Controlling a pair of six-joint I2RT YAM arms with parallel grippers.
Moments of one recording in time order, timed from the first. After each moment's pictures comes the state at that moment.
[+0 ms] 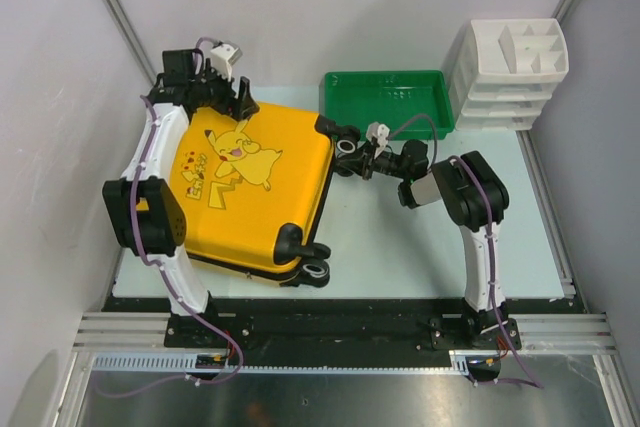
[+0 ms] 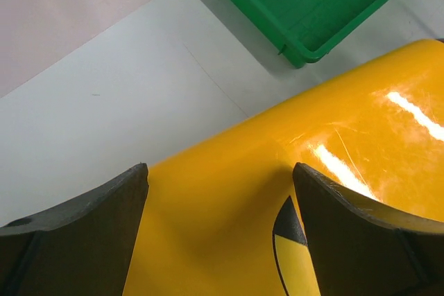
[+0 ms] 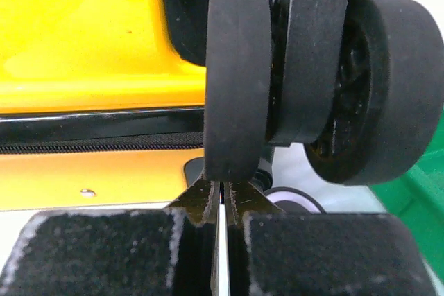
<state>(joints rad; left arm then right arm) 0.03 1.85 1.74 -0.54 0.64 0.37 0.36 2.18 1.01 1.31 -0.92 0.07</state>
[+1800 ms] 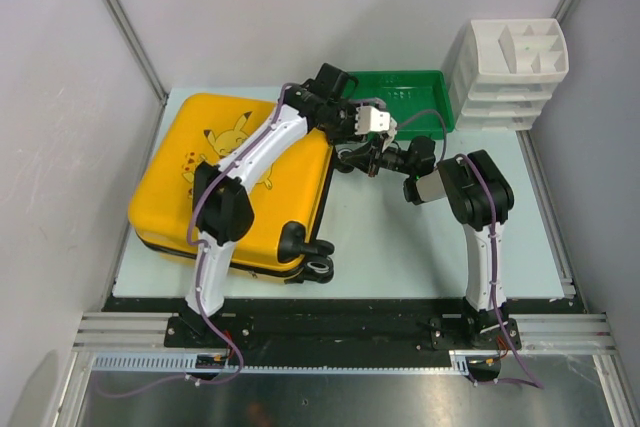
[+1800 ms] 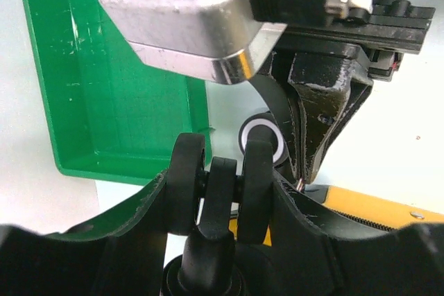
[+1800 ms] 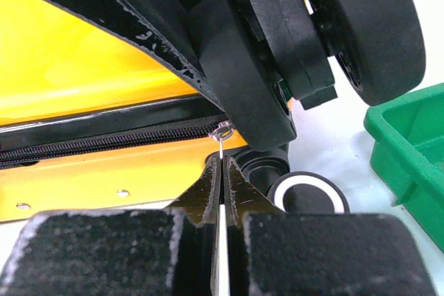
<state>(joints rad) -0.60 2.19 2.20 -0.89 0.33 1.06 0.30 2.20 1.05 1.32 -0.99 0.25</state>
